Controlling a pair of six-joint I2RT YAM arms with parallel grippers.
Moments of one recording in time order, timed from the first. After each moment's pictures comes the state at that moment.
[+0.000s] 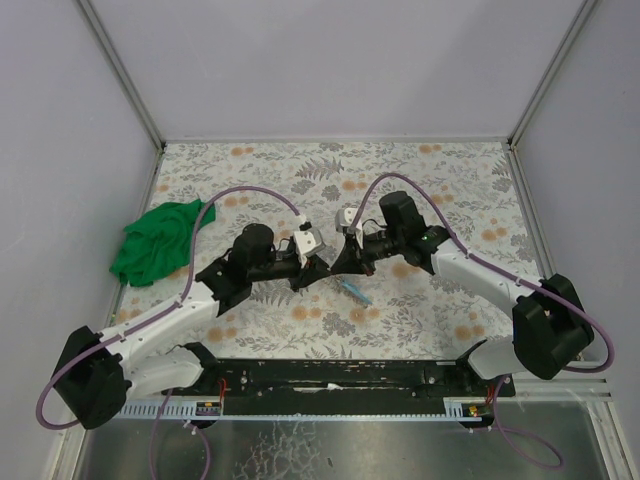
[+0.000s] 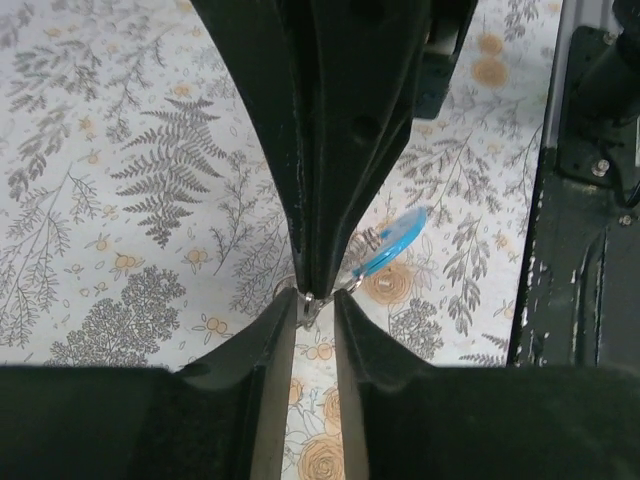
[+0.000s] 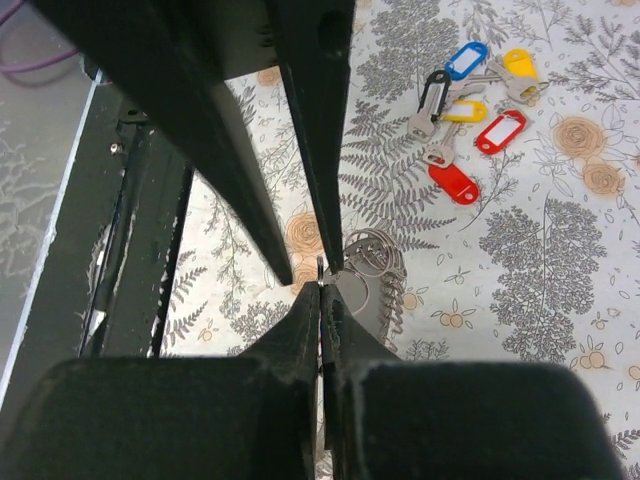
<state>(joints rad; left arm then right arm) -0.71 1.10 0.67 0.04 0.54 0.15 0.61 1.42 0.93 -0.18 -0.97 -0.46</state>
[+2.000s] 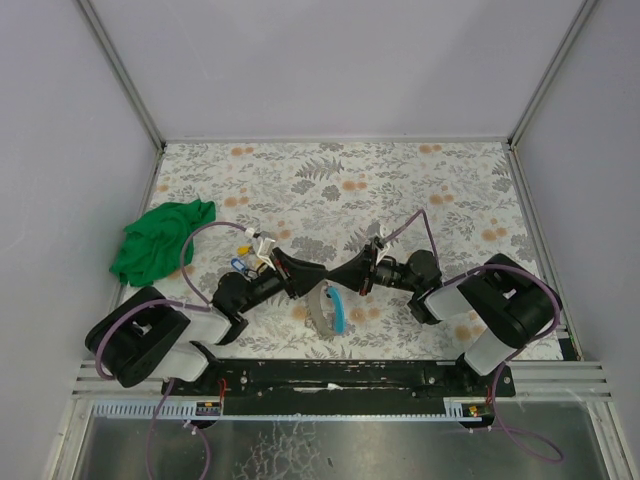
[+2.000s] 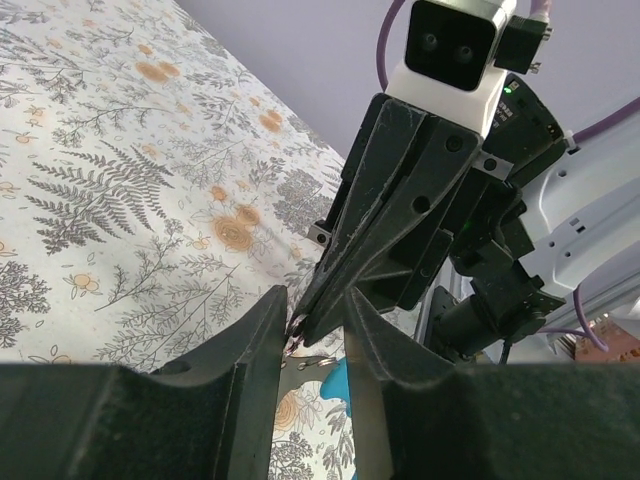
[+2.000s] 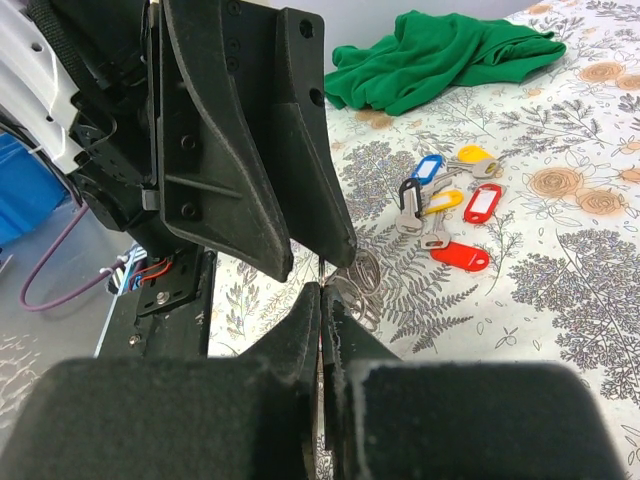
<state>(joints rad) -0.66 1.37 0.15 1.40 0.35 -0.70 0.65 1.63 0.34 1.44 -0.72 0.46</state>
